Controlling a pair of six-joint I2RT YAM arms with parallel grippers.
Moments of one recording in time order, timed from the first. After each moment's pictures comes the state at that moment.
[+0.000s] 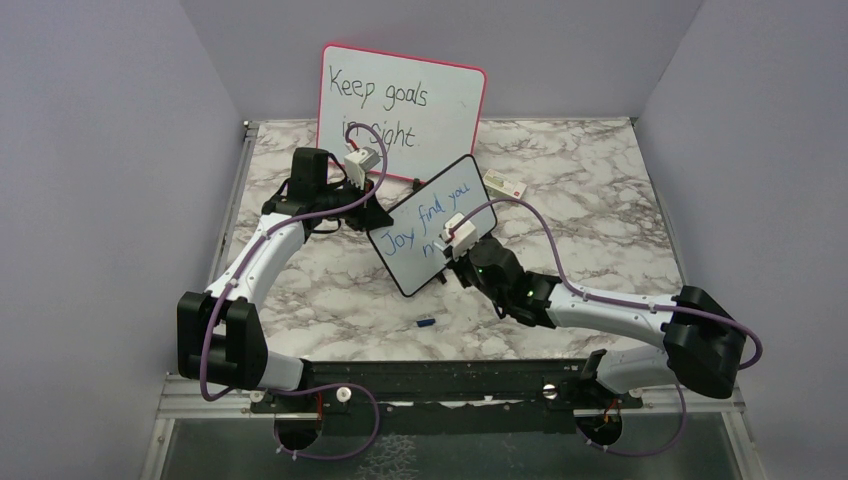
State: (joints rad) left arm -0.20 1.40 1.07 -0.39 0.81 0.06; right arm 1.00 1.32 0.69 0.23 0.35 -0.05
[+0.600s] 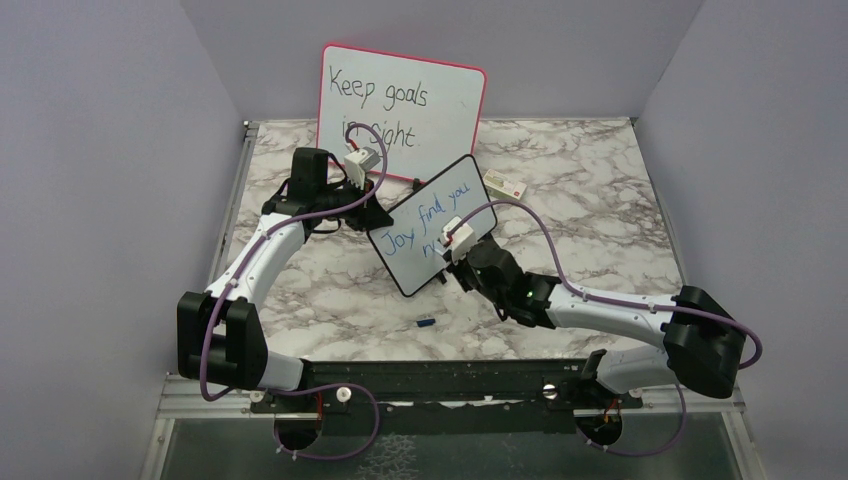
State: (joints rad) left arm -0.20 1.40 1.07 -0.39 0.81 0.06; right arm 1.00 1.32 0.69 0.18 0.34 -0.05
